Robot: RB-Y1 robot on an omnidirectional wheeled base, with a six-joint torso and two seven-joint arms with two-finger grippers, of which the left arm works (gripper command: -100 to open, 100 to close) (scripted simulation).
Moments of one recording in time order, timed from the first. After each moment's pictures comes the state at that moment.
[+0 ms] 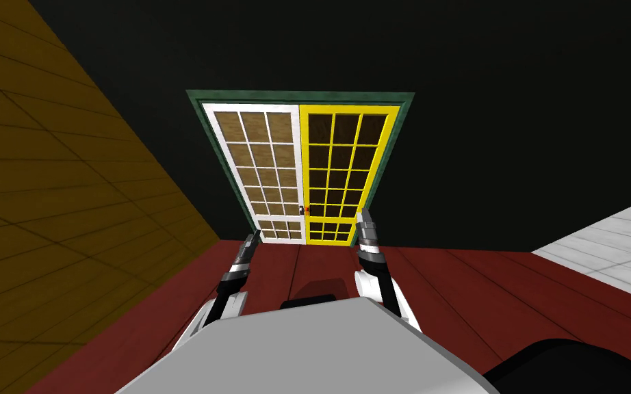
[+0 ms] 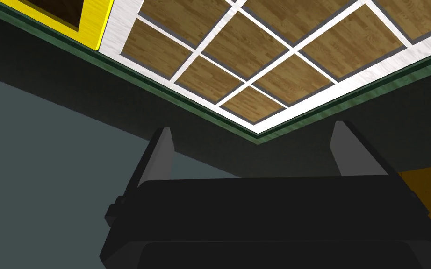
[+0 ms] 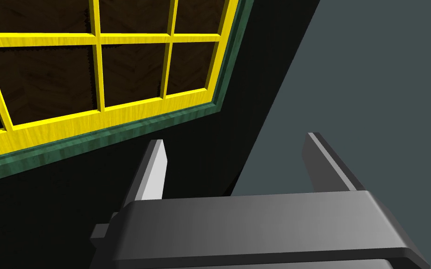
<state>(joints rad) 0.30 0.10 0.14 -1.61 -0.16 -0.69 -0.50</state>
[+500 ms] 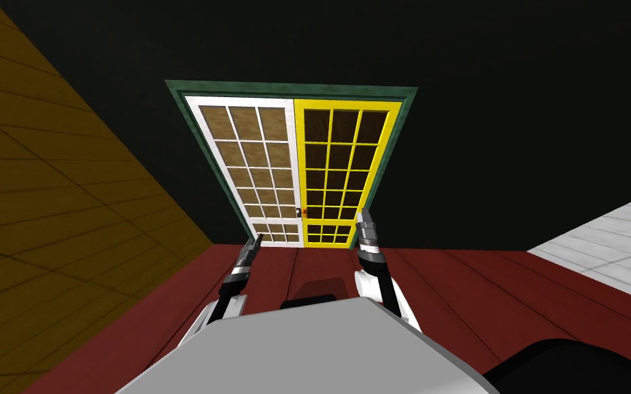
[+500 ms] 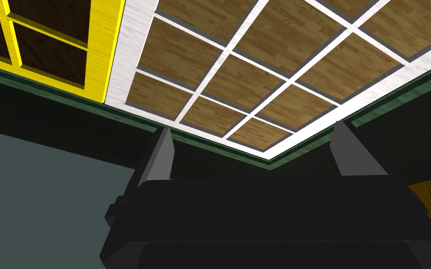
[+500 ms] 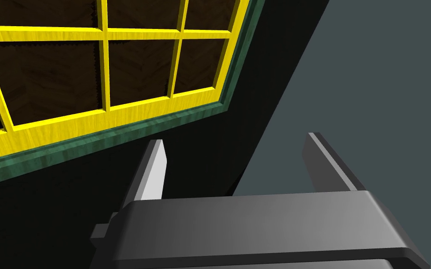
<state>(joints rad) 0.26 0.11 0.16 -1.47 -0.20 -0.72 -0.61</state>
